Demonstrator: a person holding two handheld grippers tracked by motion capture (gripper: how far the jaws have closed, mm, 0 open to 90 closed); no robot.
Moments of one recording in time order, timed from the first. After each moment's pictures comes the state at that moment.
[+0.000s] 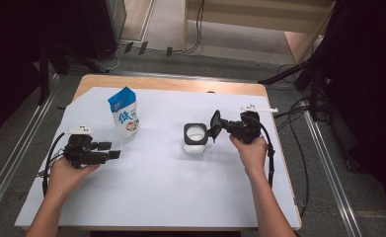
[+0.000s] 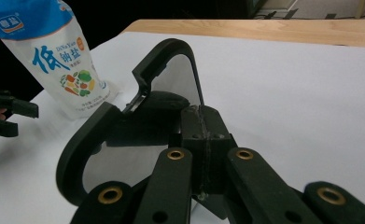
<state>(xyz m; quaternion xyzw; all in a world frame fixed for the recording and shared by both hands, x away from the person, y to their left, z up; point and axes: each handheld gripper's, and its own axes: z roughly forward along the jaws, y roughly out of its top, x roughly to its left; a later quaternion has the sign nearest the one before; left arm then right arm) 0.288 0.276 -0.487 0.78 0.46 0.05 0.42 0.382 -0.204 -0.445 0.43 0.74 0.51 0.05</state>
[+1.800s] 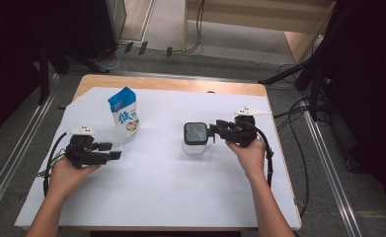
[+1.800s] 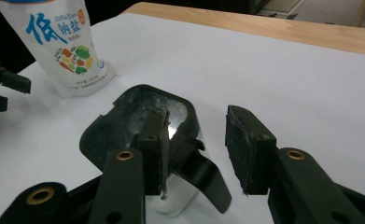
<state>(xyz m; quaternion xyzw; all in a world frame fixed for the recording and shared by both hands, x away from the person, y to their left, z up) 0.290 0.275 -0.490 0.78 0.46 0.05 0.42 0.374 -0.195 -0.448 0.40 0.77 0.49 0.08</state>
